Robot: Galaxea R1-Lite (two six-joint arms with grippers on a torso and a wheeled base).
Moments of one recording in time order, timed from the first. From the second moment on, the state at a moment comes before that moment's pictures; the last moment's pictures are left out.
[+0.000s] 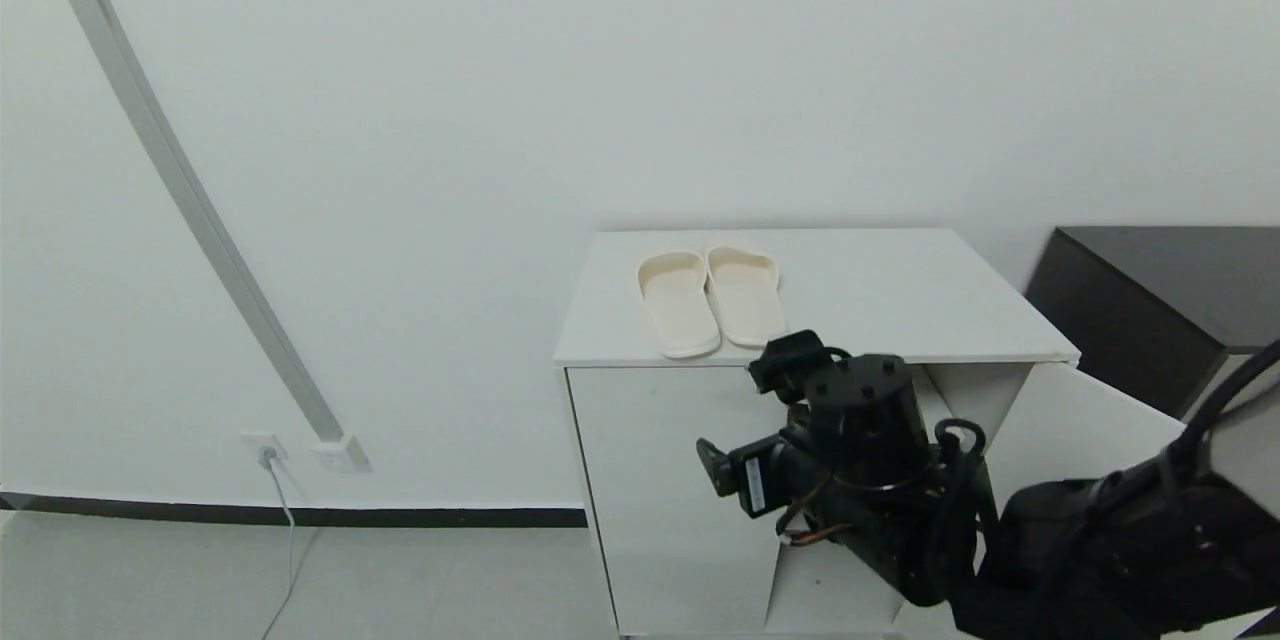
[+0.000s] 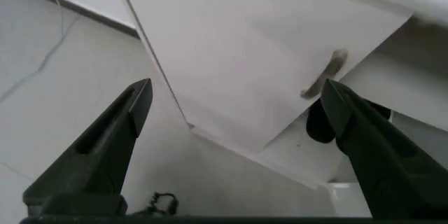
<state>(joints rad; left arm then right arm) 0.00 0.00 0.00 0.00 0.01 0.00 0.86 1.93 -0.87 -0.69 -0.42 0.16</state>
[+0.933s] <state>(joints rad) 0.00 0.00 0.00 0.00 0.02 -0.01 0.91 1.91 -1.15 -0.44 -0.54 0.30</state>
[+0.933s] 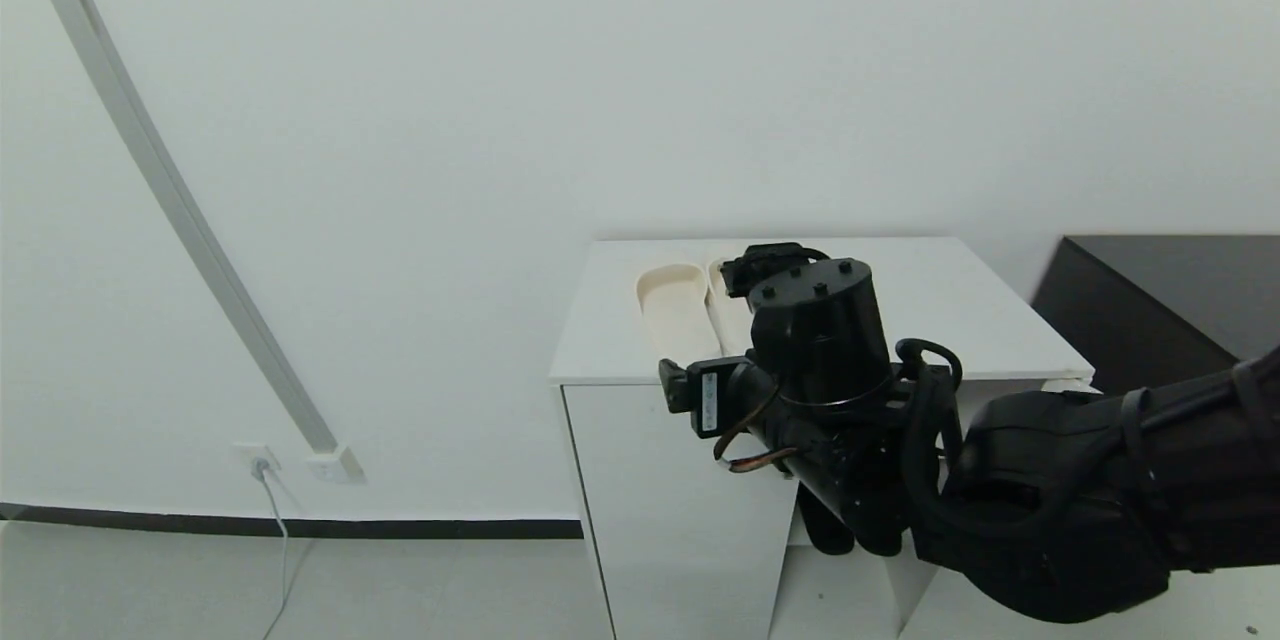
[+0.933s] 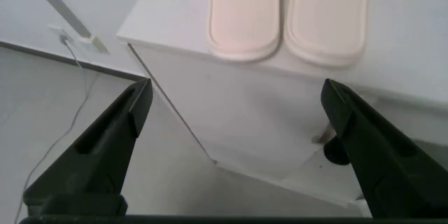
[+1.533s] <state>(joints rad) 0.00 0.00 0.00 0.00 0.02 -0.02 0.83 2.03 -1.14 -0.70 -0.51 0.12</state>
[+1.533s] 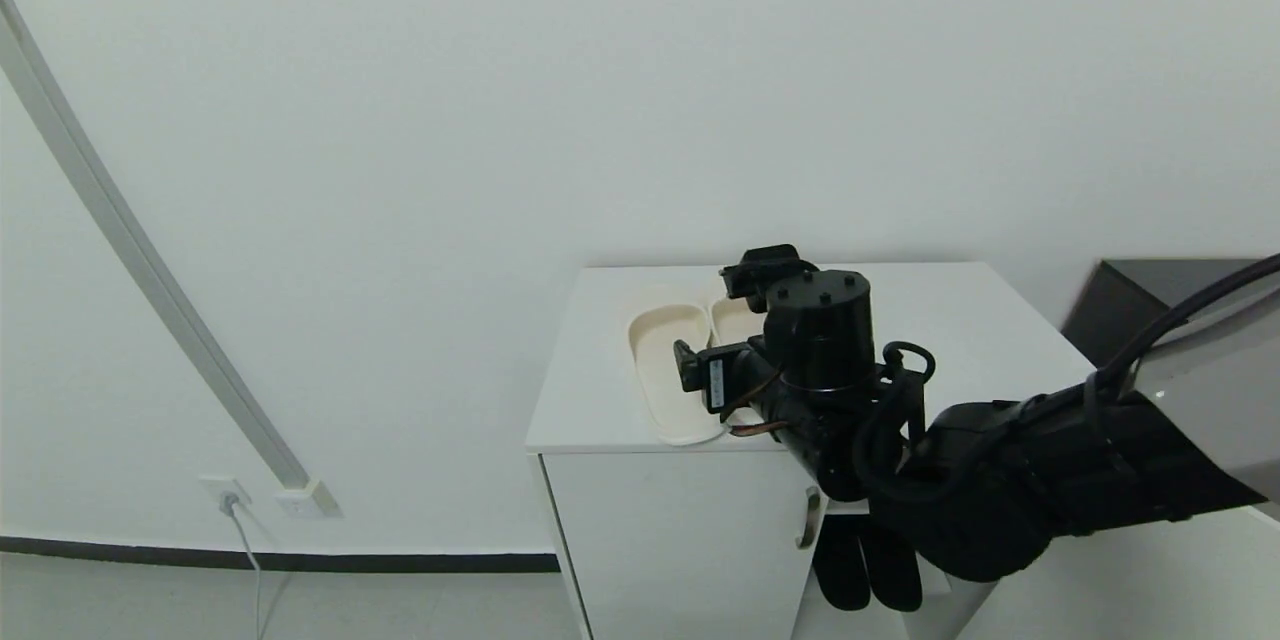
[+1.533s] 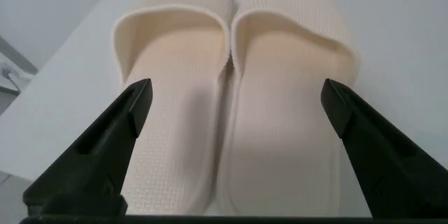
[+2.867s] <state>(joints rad) 0.00 0.00 0.00 0.00 0.02 -0.01 0.76 2.27 -1.48 -0.58 -0.46 0.13</state>
